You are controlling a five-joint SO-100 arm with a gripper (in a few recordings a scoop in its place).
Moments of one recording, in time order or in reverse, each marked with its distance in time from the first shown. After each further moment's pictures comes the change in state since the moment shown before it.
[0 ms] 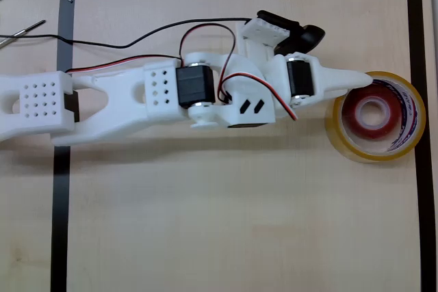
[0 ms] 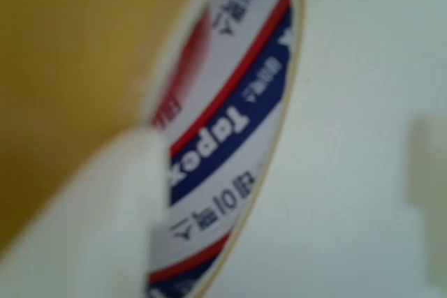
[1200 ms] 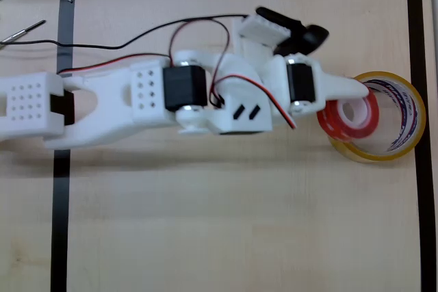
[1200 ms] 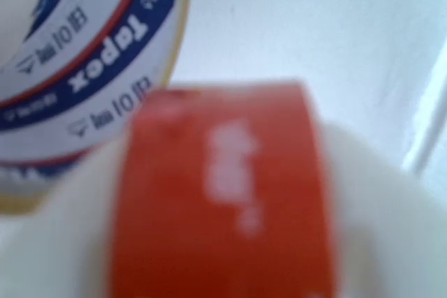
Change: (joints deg) arm 2.1 6.7 0.4 3.6 0.0
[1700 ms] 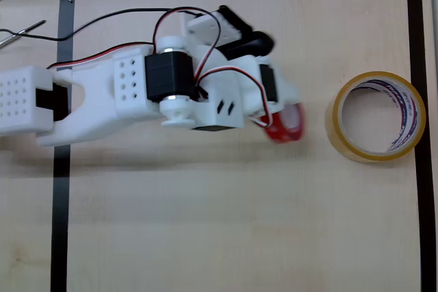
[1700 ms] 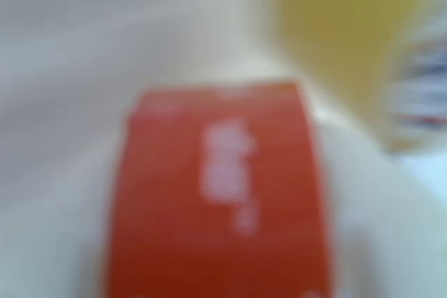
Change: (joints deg) arm -1.0 8.3 0.0 33.9 0.0
